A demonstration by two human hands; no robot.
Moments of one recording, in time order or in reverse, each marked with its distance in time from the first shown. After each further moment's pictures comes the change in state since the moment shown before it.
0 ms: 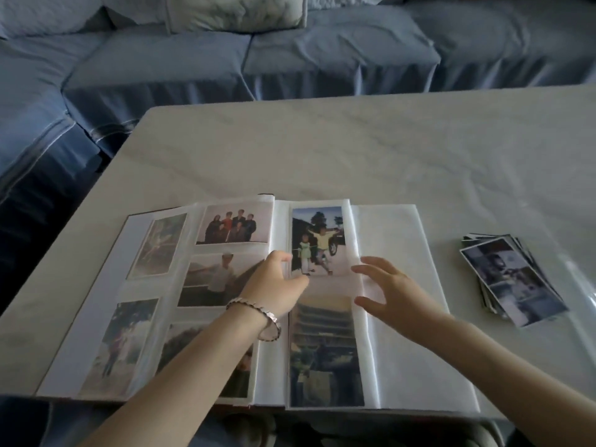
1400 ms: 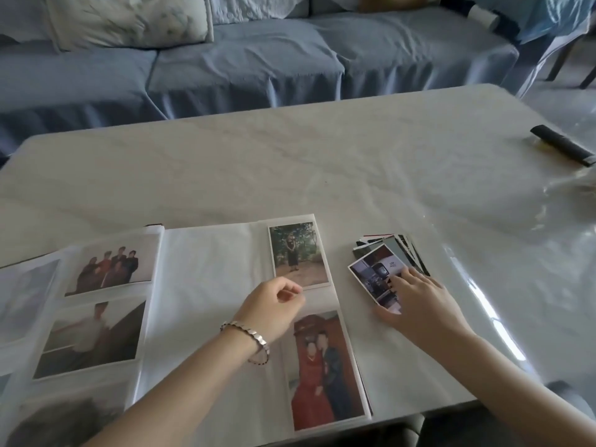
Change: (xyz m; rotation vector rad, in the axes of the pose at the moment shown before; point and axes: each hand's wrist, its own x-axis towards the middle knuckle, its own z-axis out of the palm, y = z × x) left_hand 0.017 0.076 0.107 -0.017 -0.196 0.193; right_hand -0.070 0.125 -0.065 -0.487 0.156 0.317
